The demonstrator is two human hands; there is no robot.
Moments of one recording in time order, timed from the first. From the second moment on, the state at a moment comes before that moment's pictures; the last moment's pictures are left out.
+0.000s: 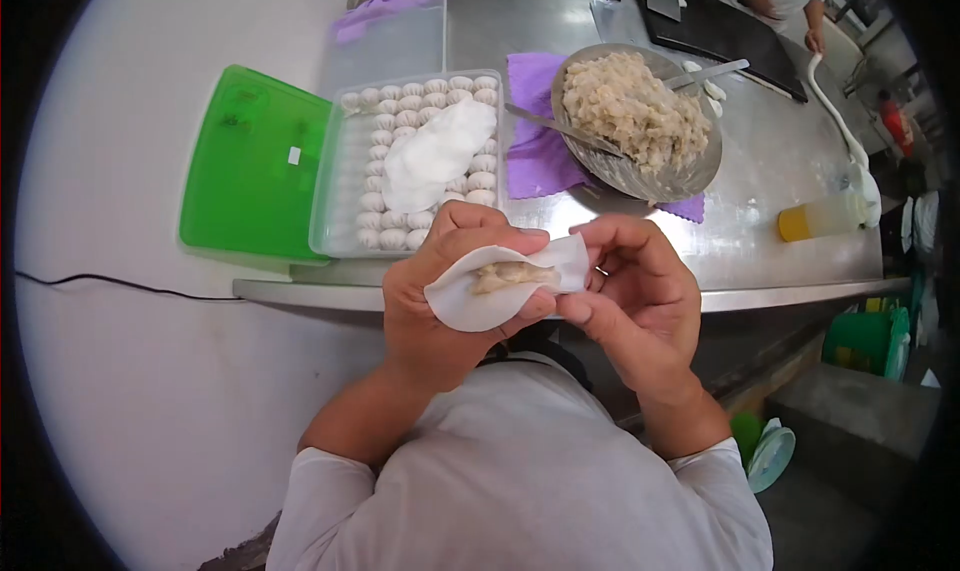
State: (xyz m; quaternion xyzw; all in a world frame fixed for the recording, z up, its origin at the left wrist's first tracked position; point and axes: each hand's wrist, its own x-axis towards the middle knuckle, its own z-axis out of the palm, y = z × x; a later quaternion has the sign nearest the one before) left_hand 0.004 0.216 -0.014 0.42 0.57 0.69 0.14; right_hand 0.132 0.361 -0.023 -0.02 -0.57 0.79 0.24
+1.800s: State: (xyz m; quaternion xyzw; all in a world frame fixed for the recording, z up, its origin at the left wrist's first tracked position) left_hand 0.032 -0.027 -0.021 0.37 0.49 0.79 0.06; right_hand 0.114 0.129 0.040 0.07 -0.84 0.50 0.22
